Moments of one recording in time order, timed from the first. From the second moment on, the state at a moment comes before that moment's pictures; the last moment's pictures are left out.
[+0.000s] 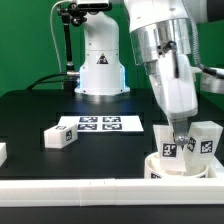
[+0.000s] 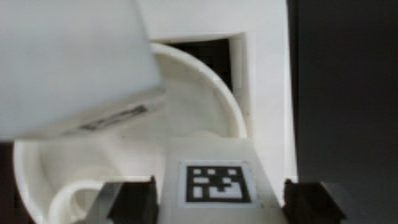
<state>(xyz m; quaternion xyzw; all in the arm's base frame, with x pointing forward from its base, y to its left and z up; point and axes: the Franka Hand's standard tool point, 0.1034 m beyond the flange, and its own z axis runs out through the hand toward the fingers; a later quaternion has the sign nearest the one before) 0.642 0.079 0.076 -0.63 0.76 -0.01 0.14</state>
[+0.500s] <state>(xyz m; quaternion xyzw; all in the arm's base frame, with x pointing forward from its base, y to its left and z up) 0.642 0.080 0.076 -0.59 0.80 0.01 0.15</state>
